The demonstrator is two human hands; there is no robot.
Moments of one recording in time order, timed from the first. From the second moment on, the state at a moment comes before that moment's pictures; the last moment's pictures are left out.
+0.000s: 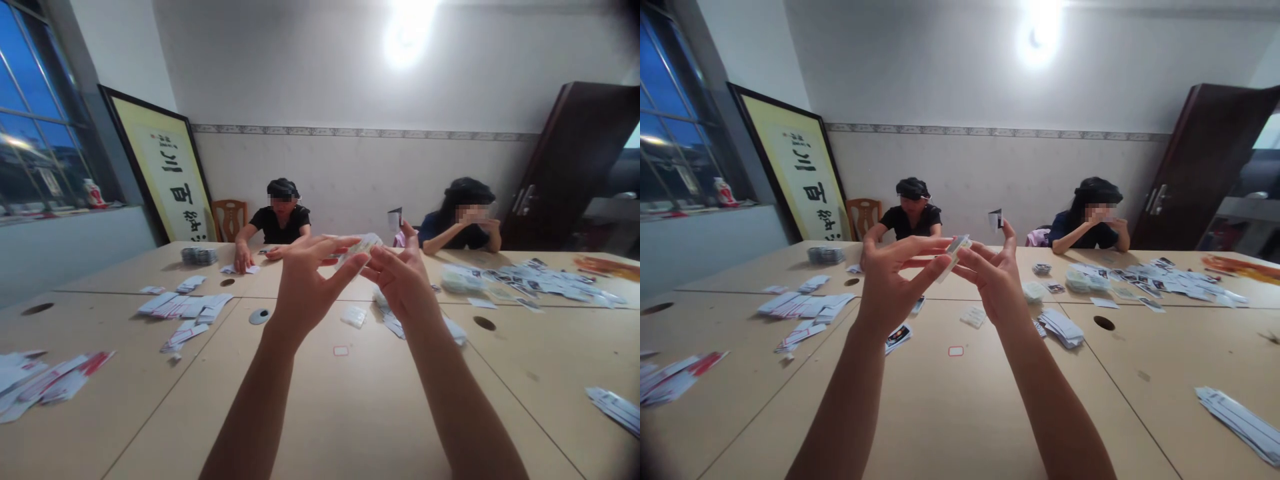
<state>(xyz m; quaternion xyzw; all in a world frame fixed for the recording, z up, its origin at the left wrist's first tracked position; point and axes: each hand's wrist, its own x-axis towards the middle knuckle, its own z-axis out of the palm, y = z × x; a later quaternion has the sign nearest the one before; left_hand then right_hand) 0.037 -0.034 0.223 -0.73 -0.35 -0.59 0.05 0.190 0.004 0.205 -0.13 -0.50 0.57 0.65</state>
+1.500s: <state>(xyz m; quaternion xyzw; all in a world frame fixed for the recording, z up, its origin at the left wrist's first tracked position) 0.050 -0.021 0.212 -0.76 -0.27 -0.55 0.20 0.192 0.013 0.201 -0.10 -0.45 0.60 0.66</state>
